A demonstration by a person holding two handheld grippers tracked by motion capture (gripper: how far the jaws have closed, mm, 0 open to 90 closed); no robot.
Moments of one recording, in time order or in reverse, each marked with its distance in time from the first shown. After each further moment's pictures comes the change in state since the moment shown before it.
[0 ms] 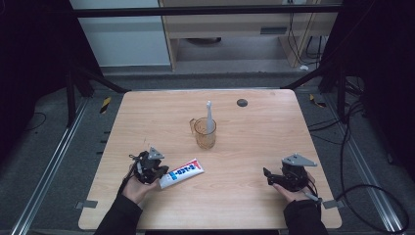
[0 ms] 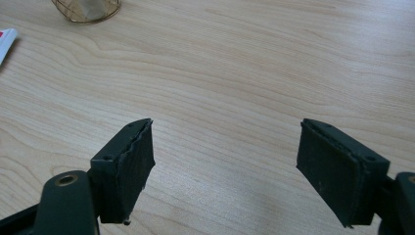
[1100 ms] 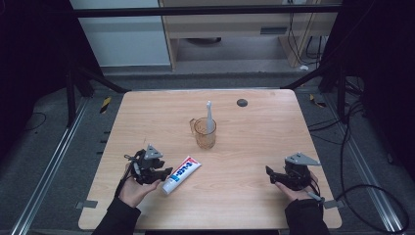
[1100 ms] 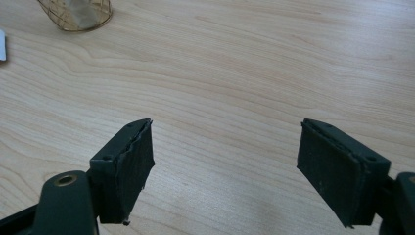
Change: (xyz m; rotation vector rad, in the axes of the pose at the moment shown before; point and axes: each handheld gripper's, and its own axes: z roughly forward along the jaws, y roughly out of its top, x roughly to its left) left arm -0.015 0.016 -0.031 -0.062 0.008 0.000; right arm -0.006 0.002 -0.004 -0.015 -0.016 0.014
